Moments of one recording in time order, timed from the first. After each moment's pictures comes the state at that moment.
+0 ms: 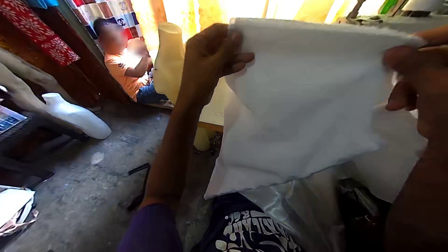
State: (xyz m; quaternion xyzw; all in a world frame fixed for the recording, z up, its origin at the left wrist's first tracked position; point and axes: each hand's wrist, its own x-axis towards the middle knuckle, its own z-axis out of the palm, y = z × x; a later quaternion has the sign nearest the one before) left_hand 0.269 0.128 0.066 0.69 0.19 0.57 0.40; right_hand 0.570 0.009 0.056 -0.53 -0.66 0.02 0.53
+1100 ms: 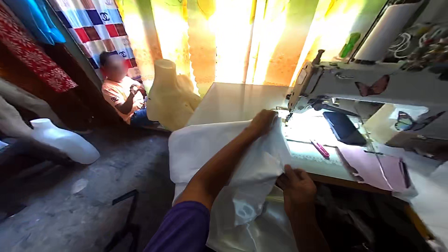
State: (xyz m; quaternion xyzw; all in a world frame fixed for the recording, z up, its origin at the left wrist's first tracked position) left_hand 0.462 0.245 -0.051 0.93 0.23 0.24 0.14; right_hand 0.490 0.015 -0.114 -0.55 -0.22 0.32 0.74
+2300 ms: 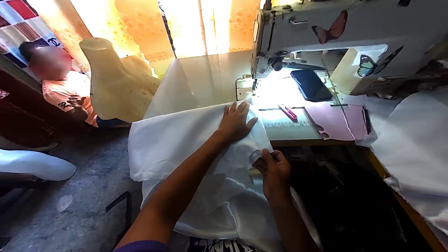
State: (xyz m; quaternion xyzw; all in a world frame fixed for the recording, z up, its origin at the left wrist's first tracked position) left_hand 0.462 0.174 -0.097 0.93 0.33 0.08 0.13; right_hand 0.500 -0.006 -0.142 -0.52 -0.14 0.34 0.77
